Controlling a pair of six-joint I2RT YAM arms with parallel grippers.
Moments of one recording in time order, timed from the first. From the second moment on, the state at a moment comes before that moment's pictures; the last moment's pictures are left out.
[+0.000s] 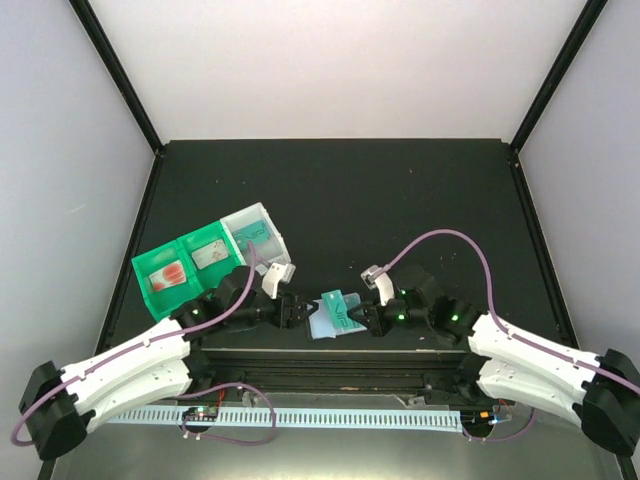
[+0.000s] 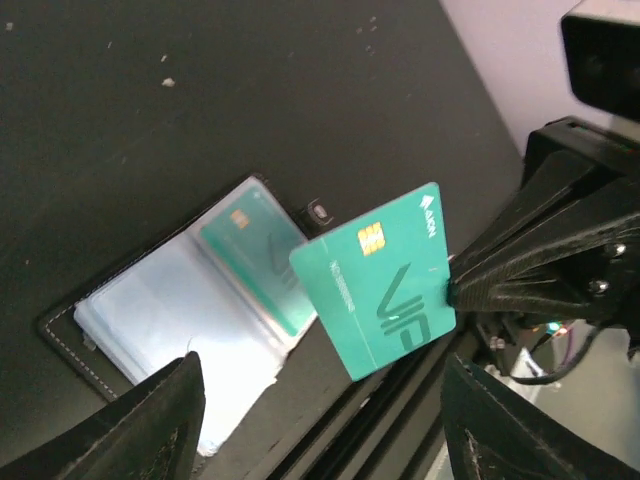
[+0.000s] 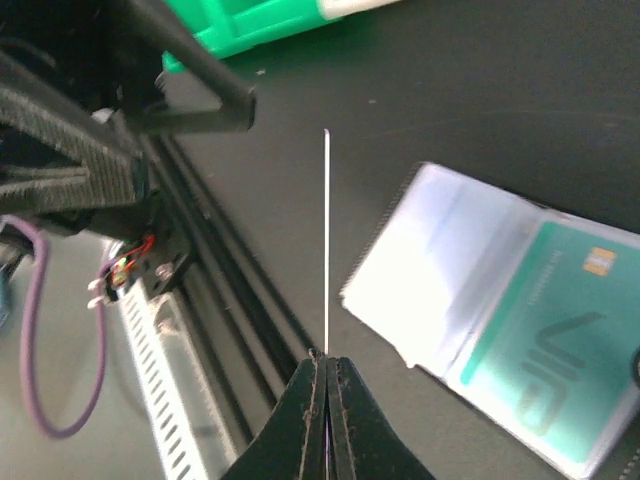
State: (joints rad) left arm -0.84 0.82 0.42 -0.17 0.29 -0.66; right arm 0.88 0.93 0.43 -0.13 -0.39 0.52
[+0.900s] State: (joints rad) left arm -0.81 0.65 0.47 -0.27 0.64 -0.58; right arm 0.87 0.85 0.44 -0.03 -0.84 0.52
